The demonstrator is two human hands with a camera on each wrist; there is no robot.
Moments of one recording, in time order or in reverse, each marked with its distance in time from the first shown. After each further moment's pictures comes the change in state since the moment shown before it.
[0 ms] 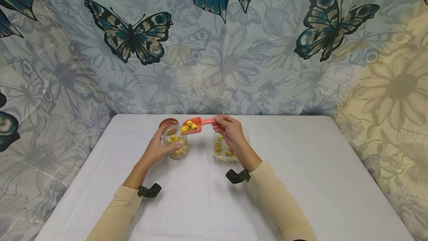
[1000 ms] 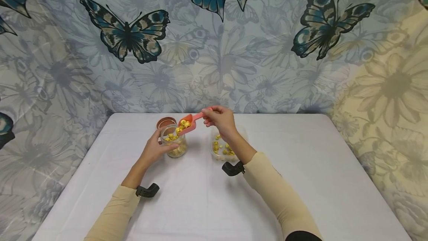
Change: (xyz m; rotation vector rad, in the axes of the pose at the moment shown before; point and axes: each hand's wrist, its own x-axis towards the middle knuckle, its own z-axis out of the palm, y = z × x) left_hand -0.002 -0.009 0.004 -0.084 -0.030 -0.013; right_hand -0.004 -0.016 0.030 -0.341 -0.056 -0.219
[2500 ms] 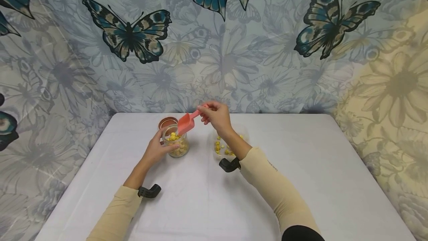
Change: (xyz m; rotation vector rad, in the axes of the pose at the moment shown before) left_hand 0.000 -0.002 0.002 -0.012 0.019 0.015; right_hand 0.011 -0.005 0.016 -0.116 -0.007 -0.133
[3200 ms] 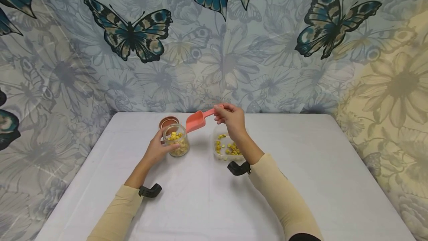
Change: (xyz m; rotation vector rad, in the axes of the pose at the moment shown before) left_hand 0.000 -0.004 0.001 -0.026 0.005 0.005; right_hand -0.010 0.007 -0.033 0.213 0.126 0.083
